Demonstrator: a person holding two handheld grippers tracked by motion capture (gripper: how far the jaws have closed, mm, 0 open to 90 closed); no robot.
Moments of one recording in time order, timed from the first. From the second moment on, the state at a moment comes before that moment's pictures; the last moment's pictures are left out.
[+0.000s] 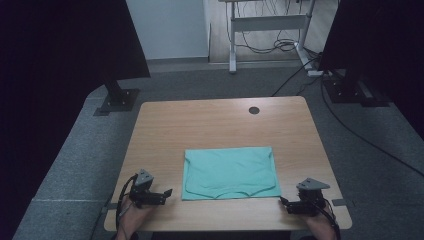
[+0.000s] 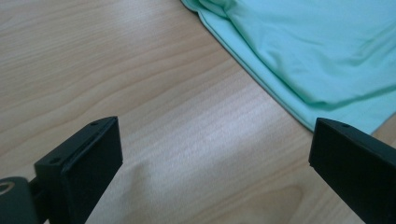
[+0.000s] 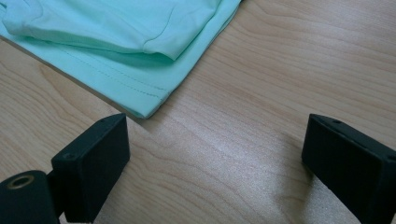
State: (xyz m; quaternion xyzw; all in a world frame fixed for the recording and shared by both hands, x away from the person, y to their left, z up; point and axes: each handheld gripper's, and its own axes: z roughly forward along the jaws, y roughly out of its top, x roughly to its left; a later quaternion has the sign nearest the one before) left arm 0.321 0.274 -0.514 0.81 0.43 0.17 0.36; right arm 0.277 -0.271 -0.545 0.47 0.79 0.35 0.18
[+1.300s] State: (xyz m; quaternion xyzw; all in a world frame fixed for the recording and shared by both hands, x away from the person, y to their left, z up) left arm 0.387 0.248 -0.513 0.81 0.41 0.19 0.38; right arm 0.277 -0.271 -0.545 0.47 0.79 0.35 0.18
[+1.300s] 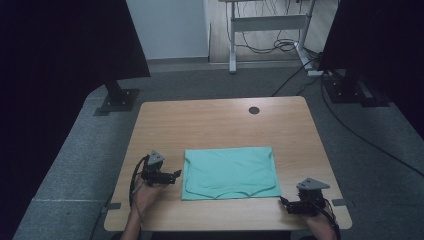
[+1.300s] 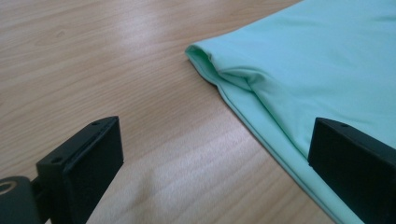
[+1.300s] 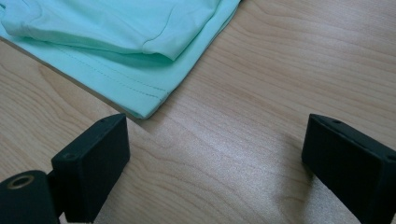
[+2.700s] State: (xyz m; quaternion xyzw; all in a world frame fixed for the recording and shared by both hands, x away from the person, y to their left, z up) left arm 0.467 0.212 -0.530 0.80 0.43 0.24 0.33; right arm 0.278 -0.270 -0.545 0.47 0.79 0.35 0.19
